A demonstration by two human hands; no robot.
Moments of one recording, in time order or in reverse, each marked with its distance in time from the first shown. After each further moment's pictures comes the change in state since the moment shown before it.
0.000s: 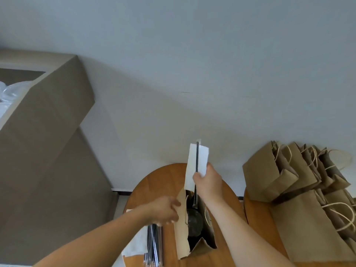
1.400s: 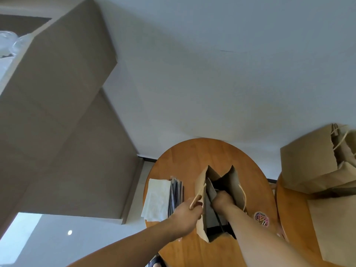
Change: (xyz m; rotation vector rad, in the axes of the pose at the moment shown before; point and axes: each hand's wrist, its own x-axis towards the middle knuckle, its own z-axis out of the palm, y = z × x) left_hand 0.000 -0.036 0.079 -0.429 0.226 -0.050; right_hand -0.008 0.142 0.094 -0.531 -0.606 0.374
